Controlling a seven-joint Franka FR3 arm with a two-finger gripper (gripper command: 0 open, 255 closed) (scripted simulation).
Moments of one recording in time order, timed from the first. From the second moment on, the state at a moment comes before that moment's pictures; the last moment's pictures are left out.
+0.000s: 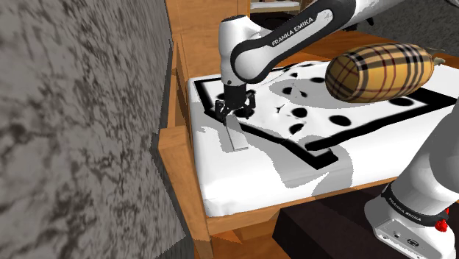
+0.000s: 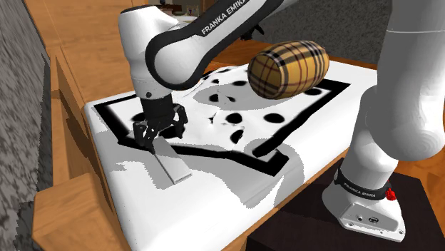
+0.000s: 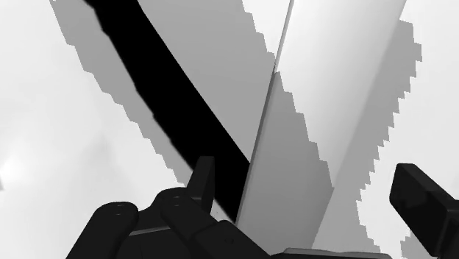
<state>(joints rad) 0.13 0.15 0.29 -2.04 -0.07 2.18 0.71</state>
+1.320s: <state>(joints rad) 0.13 0.22 0.28 -2.06 -0.11 2.27 0.74</state>
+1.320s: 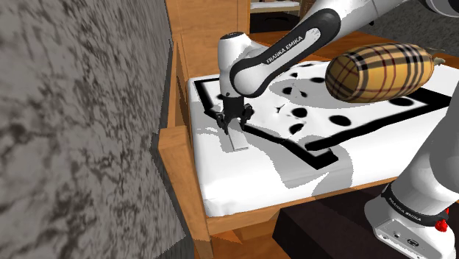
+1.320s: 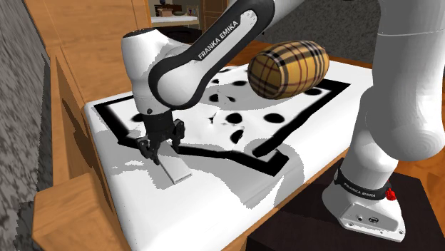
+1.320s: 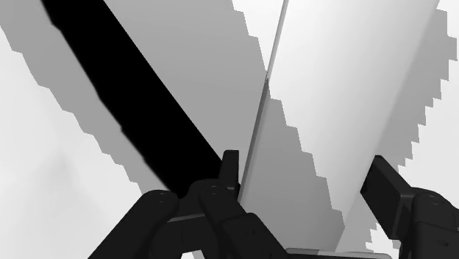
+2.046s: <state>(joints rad) 0.13 0.18 0.29 -2.04 -0.09 2.21 0.73</state>
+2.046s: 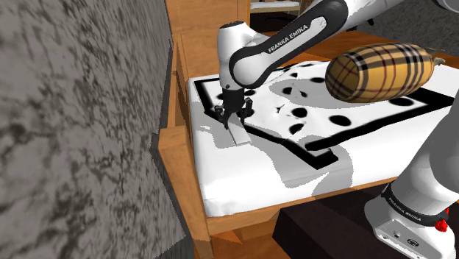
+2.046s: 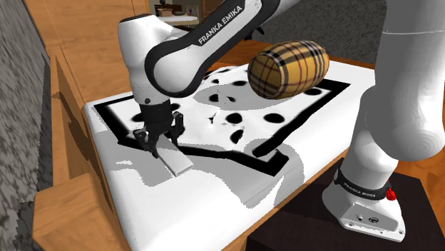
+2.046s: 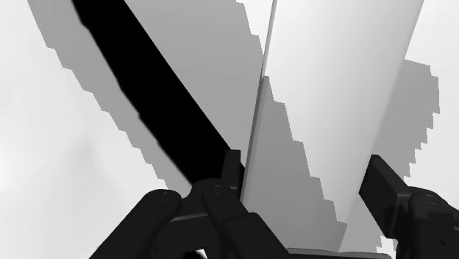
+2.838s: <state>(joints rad) 0.13 0.12 0.29 -1.95 -0.06 2.06 0.71</state>
